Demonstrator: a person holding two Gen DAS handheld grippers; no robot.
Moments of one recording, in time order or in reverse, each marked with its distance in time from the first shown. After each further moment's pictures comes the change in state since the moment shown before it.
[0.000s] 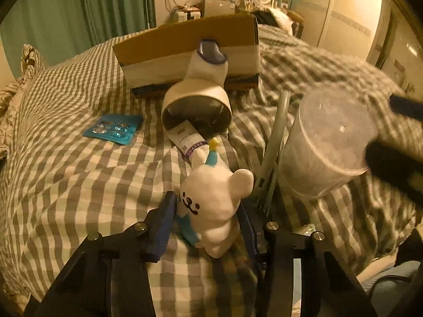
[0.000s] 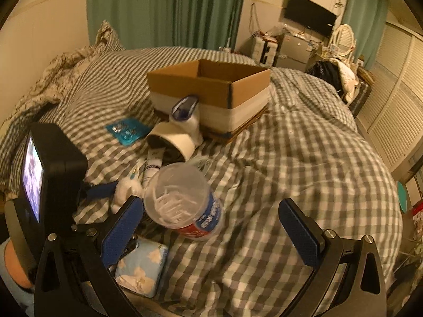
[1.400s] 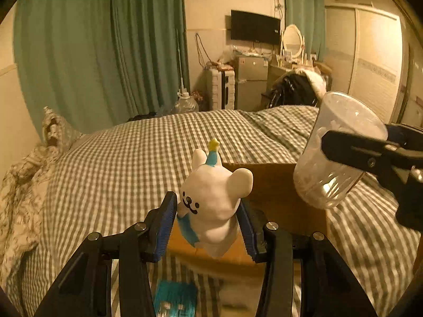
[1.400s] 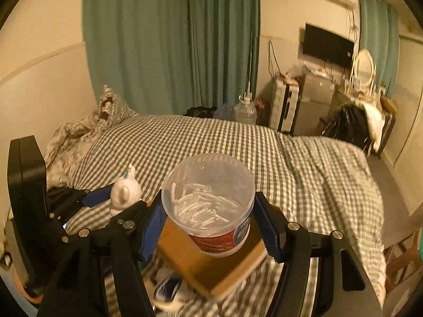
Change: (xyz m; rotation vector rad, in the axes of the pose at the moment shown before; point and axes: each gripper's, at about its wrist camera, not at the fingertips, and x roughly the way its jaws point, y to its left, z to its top) left arm -0.005 0.059 0.242 -0.060 -0.265 0.168; right arm 0.052 -0.062 0.246 0.035 -0.207 0.162
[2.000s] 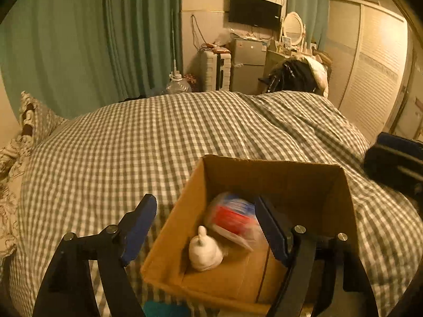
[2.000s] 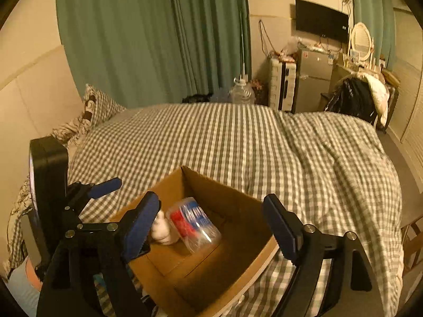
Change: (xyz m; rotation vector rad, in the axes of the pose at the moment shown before) left arm 0.063 0.002 0.000 -0.028 0.075 -0.045; right arm 0.042 -0.035 -0.011 0.072 0.037 0.013
